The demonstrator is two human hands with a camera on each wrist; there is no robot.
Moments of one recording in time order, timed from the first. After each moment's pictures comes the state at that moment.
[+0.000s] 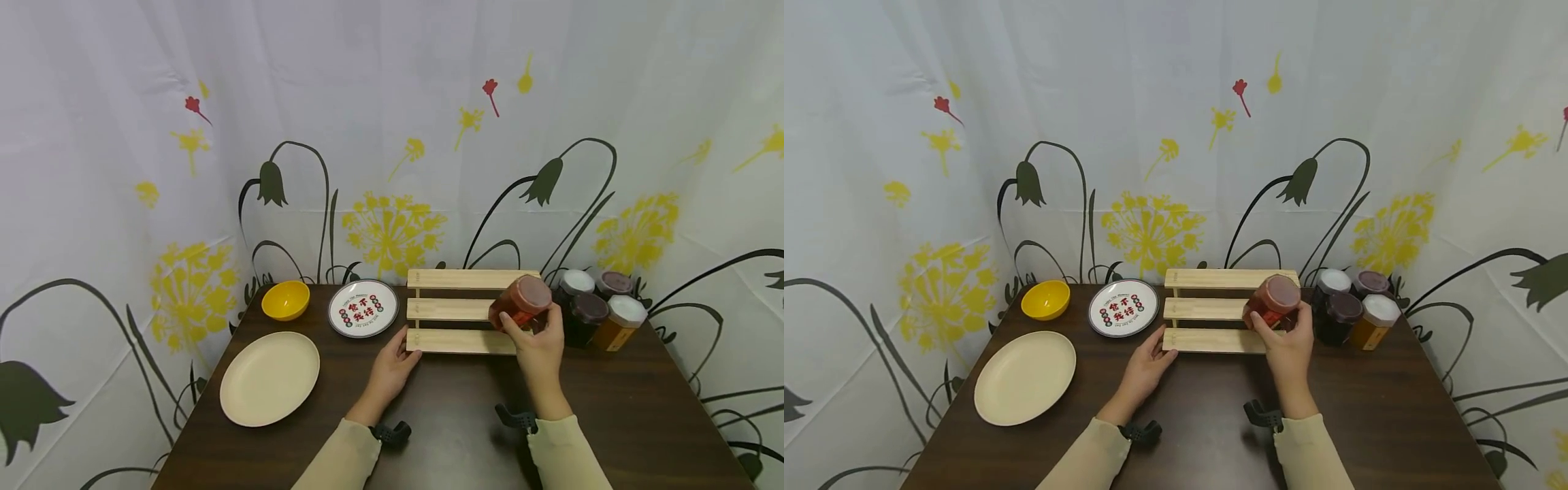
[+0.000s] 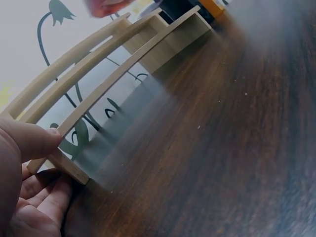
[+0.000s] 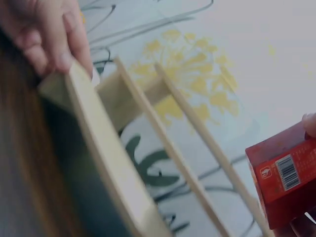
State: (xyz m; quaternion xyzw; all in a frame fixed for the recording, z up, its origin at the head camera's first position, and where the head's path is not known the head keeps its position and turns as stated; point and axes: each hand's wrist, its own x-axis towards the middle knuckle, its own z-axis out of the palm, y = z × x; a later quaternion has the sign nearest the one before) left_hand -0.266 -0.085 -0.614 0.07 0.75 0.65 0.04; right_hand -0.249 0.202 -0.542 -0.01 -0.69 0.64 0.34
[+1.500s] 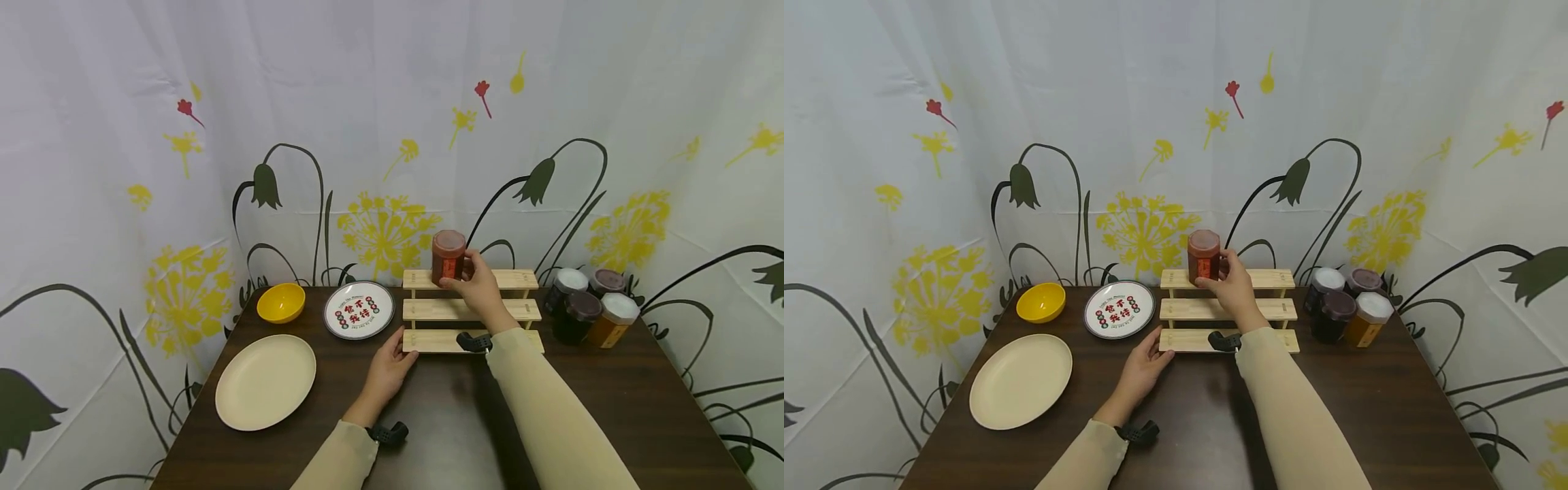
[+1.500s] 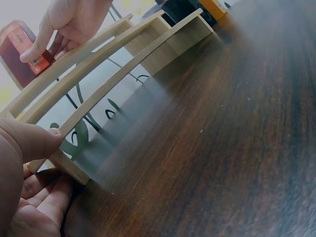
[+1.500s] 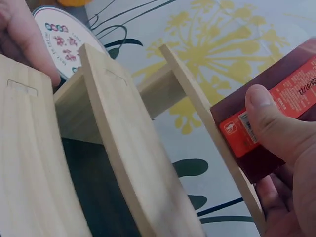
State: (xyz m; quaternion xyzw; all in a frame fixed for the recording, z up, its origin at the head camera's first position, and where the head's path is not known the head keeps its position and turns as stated) left_hand -0.268 -0.084 -0.611 0.08 0.75 0.66 0.04; right_hand -0.361 0.154 -0.504 0.06 -0.79 0.60 0.07
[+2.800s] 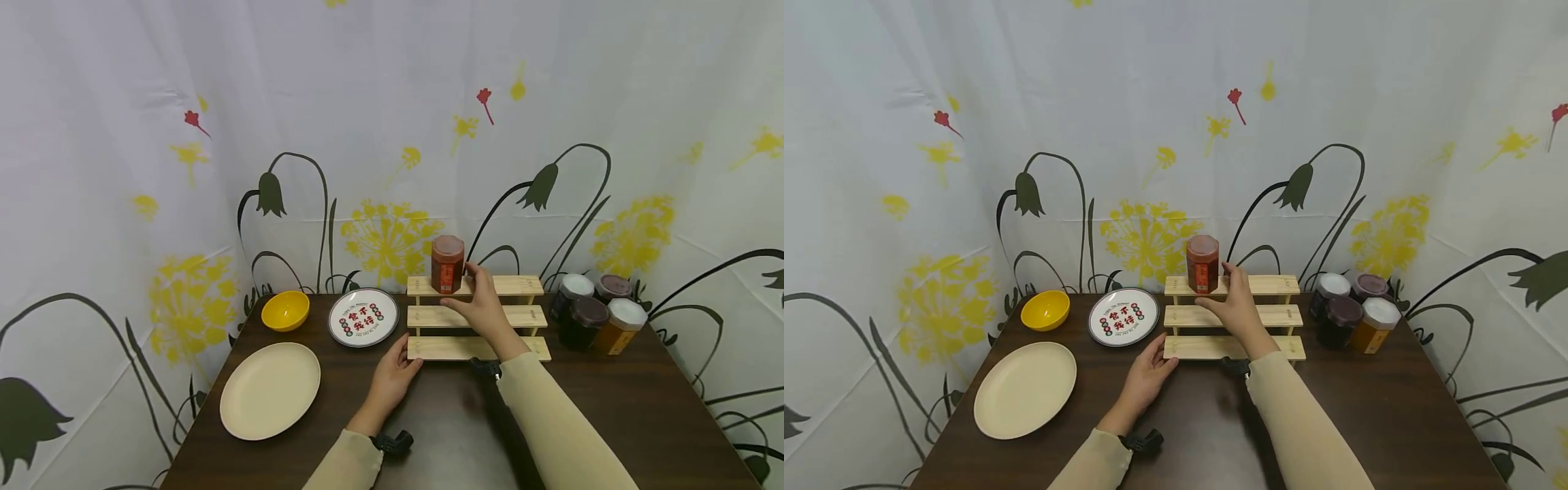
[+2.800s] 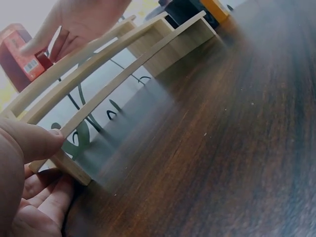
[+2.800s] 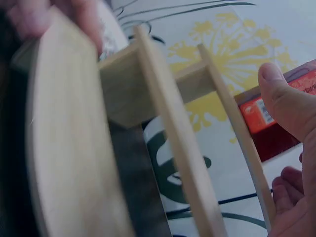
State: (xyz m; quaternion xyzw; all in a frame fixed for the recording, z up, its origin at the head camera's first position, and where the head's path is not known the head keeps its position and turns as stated) left_hand -0.268 -0.086 -0.616 0.09 0.75 0.66 0.03; right_hand -0.343 0.155 -0.521 0.11 -0.83 0.55 0.09
